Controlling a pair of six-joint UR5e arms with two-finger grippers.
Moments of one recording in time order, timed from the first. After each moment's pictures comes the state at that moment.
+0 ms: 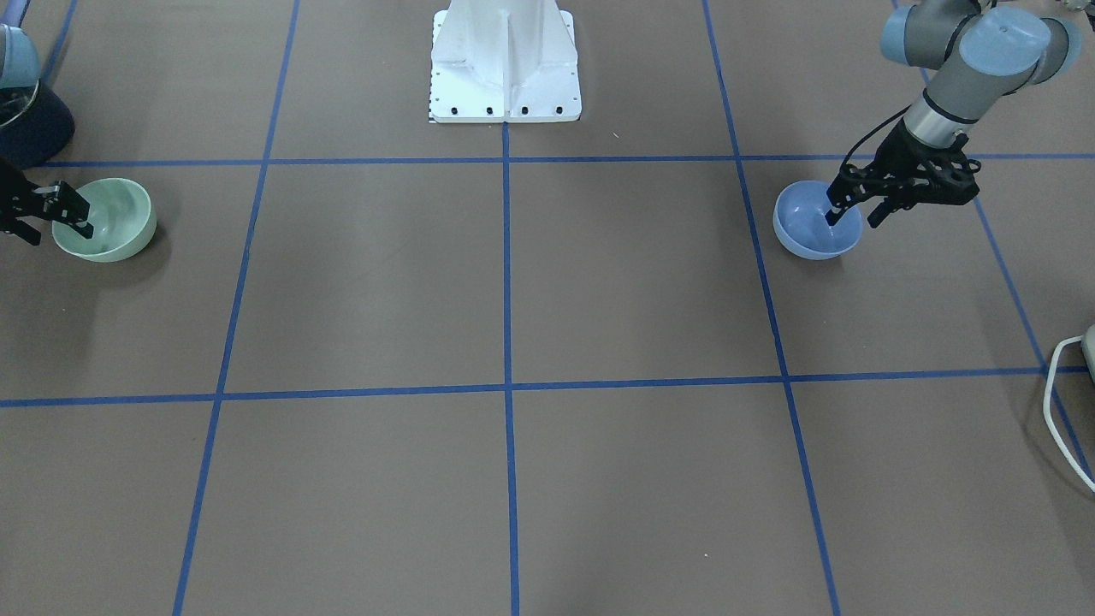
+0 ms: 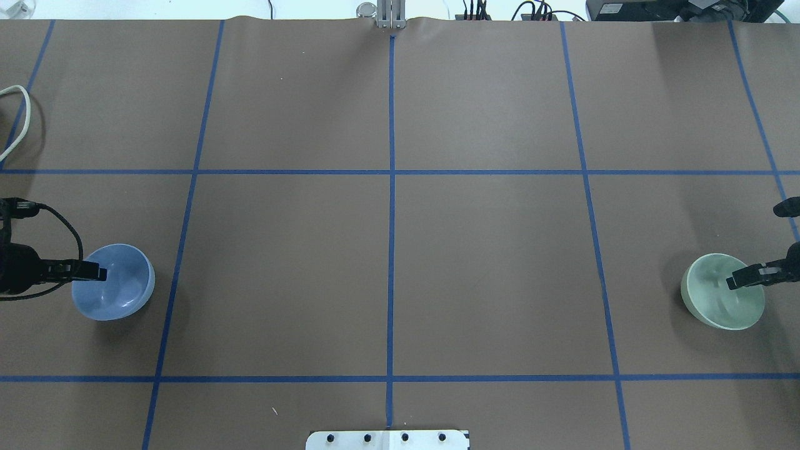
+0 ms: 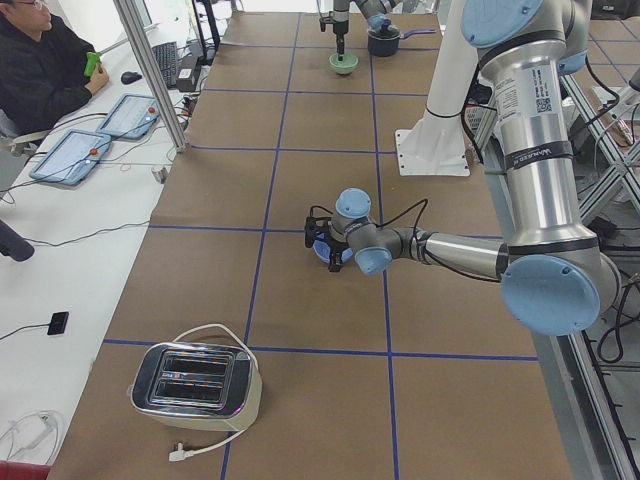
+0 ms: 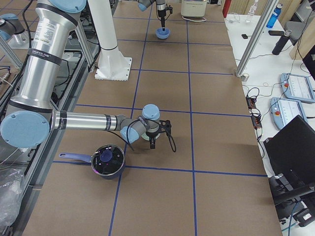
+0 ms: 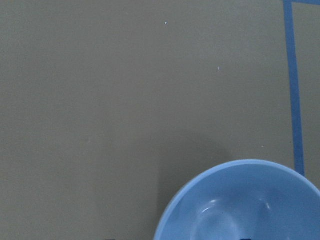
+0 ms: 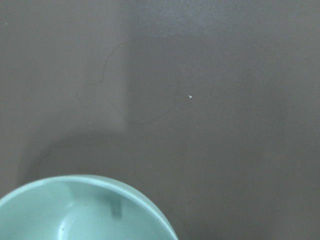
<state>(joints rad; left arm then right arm) -0.74 -1.33 -1.82 -2.45 -1.98 -1.14 0.94 -1.87 1.71 -0.84 2.20 0.72</state>
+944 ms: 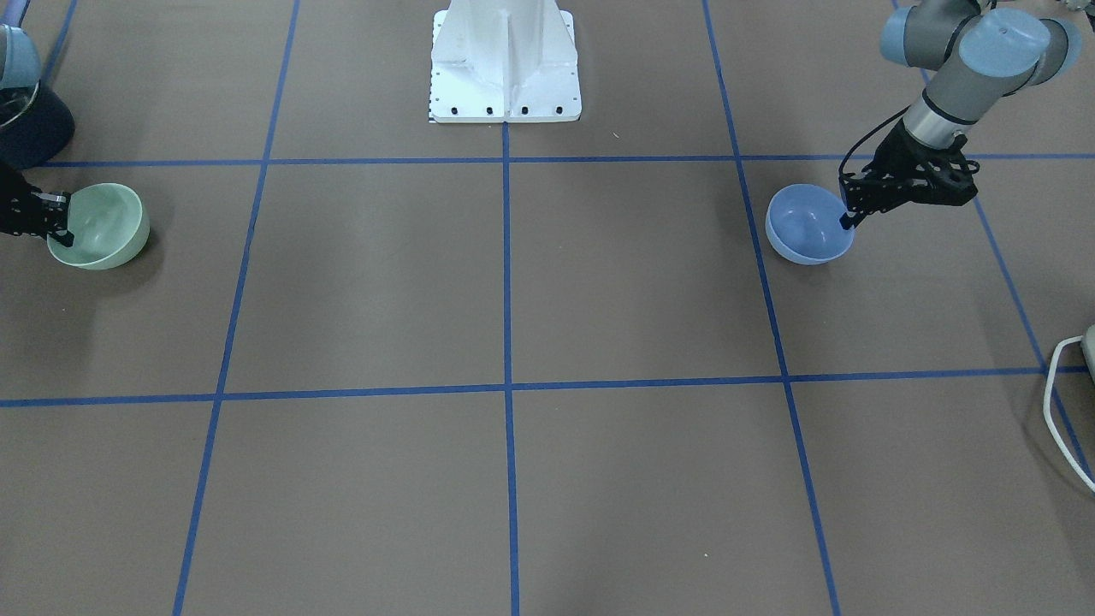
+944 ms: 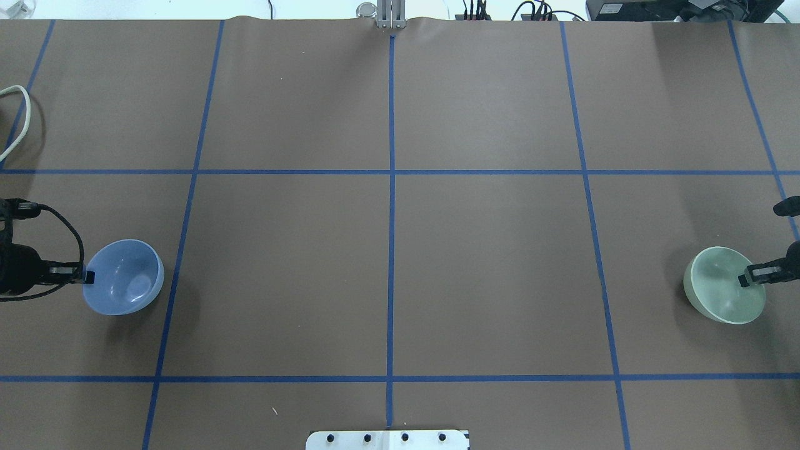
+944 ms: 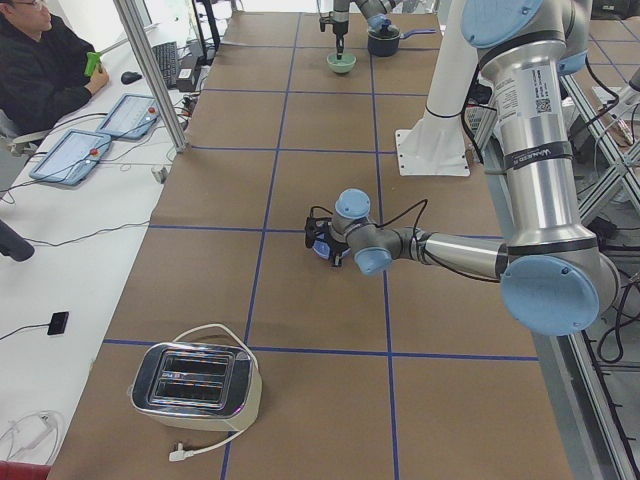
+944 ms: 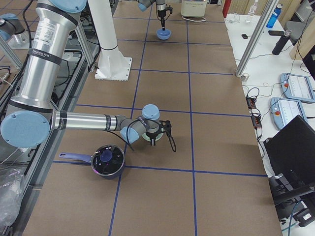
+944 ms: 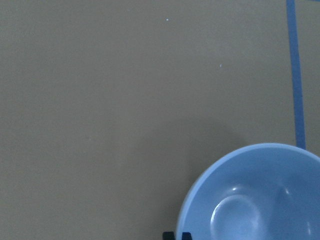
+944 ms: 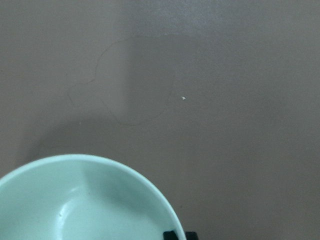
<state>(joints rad) -0.74 -1.33 -1.82 -2.45 -2.00 -1.14 0.94 -1.87 1.71 -0.84 2.18 0.73</state>
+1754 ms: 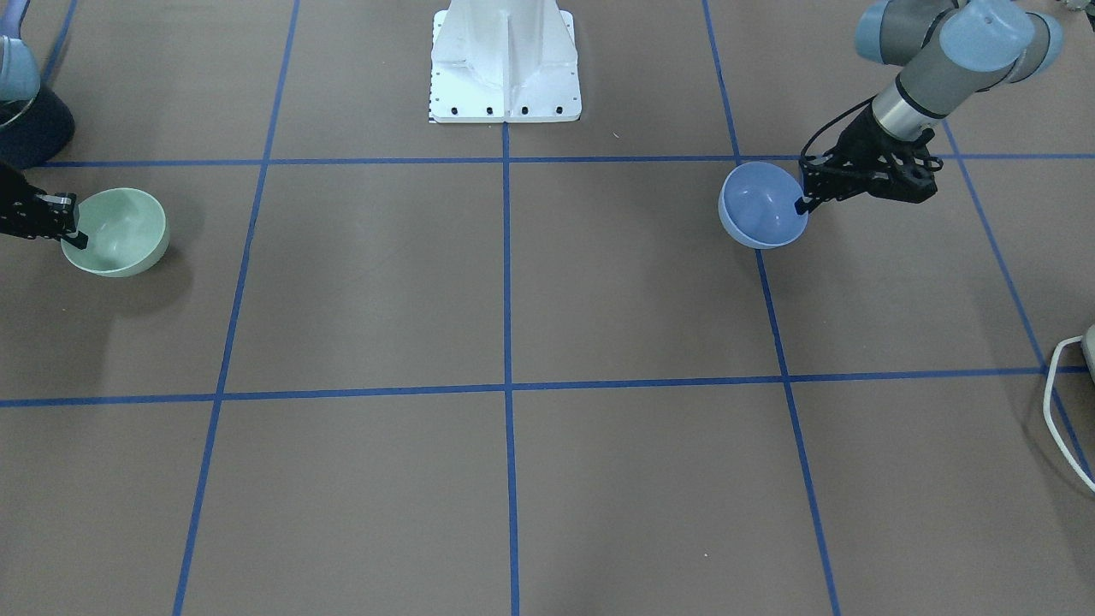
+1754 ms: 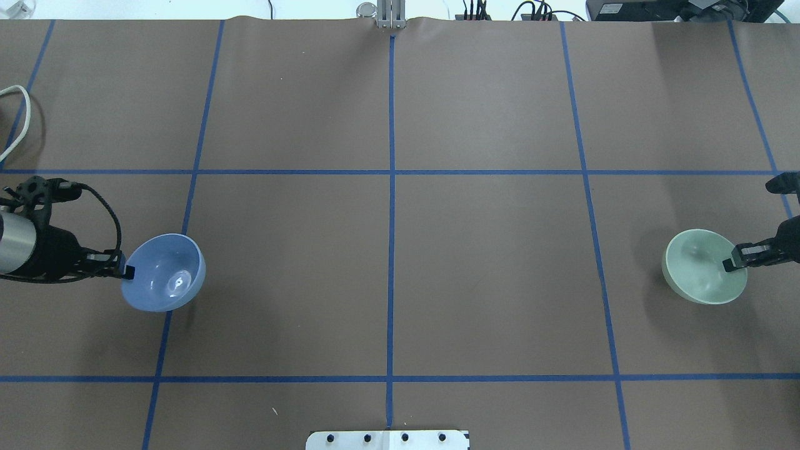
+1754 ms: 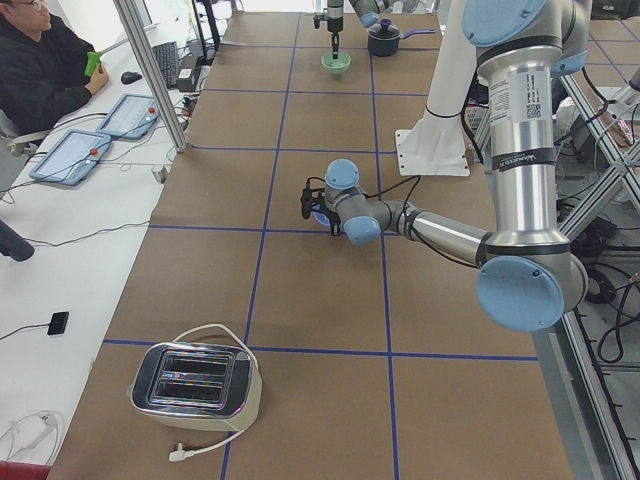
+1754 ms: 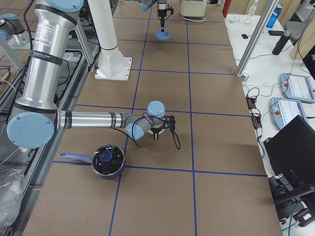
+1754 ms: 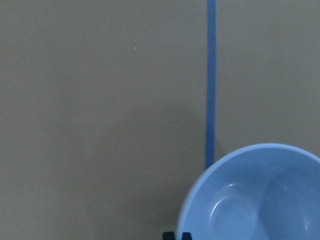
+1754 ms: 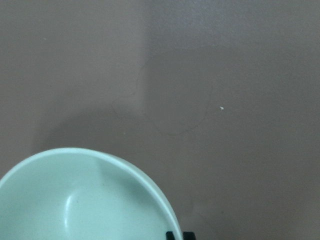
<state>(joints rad) -0.75 -1.48 -1.93 -2.22 -2.14 -1.17 1.02 -1.78 1.73 -0.92 2.33 0.74</state>
